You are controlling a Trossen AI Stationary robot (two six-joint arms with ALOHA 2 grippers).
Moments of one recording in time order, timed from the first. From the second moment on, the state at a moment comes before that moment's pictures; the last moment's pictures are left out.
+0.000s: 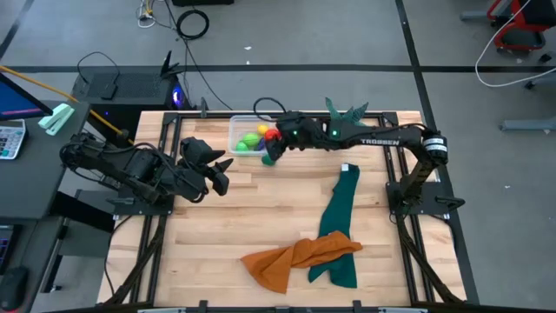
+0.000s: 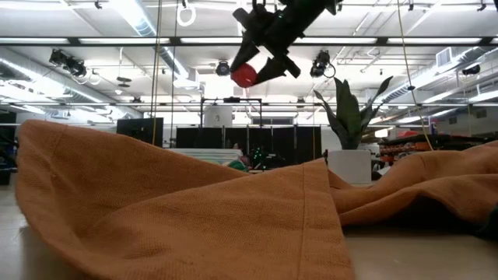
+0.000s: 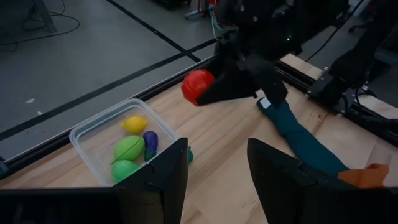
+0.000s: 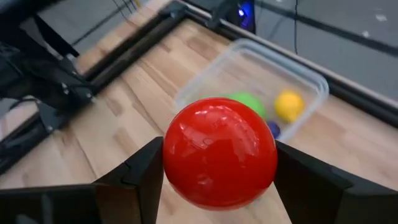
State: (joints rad) left arm -0.36 1.18 1.35 -0.95 -0.91 -0.86; right arm -0.20 1.72 1.50 -0.43 0.21 0.54
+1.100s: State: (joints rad) left arm -0.38 1.18 1.35 -0.92 -0.88 -0.89; right arm -0.29 2.18 2.15 -0.50 0.17 0.21
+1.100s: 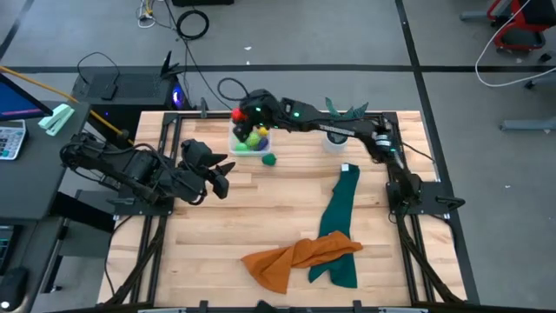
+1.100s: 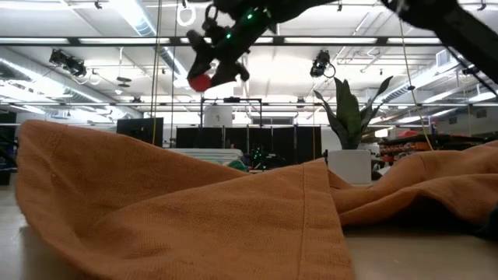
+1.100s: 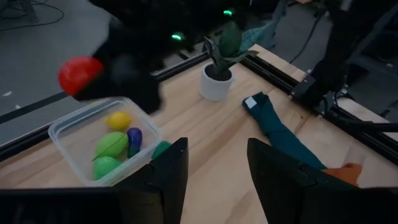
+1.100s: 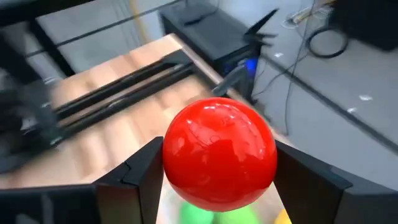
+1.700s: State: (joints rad) left arm -0.40 1.18 1.35 -0.91 -0.90 -0.91; right arm -0.34 2.40 2.26 -0.59 0.18 0.26
